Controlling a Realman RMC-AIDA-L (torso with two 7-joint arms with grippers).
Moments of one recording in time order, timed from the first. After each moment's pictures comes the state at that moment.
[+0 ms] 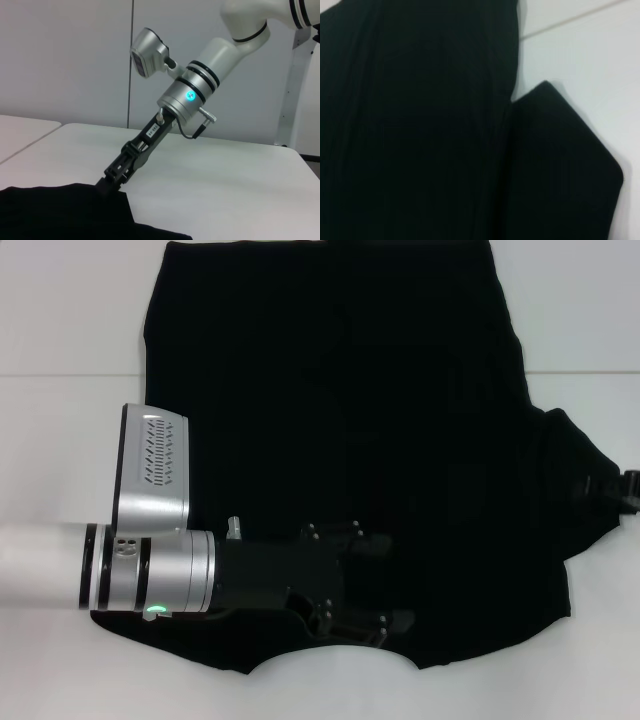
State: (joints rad) left arm -0.68 -2.16 0.78 0.48 2.02 1.49 -1.08; right arm 0.65 1.93 -0.68 -0.55 -2.36 -1.04 2.40
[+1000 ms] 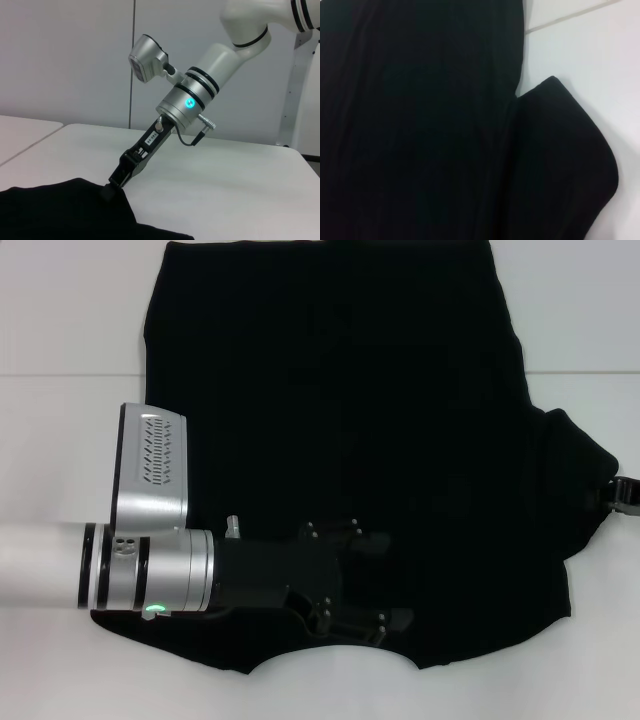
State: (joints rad) left arm -0.68 -2.16 0.78 0.48 2.02 1.49 -1.08; right arm 0.66 1.95 -0.71 -0.53 -2.36 -0.98 2.37
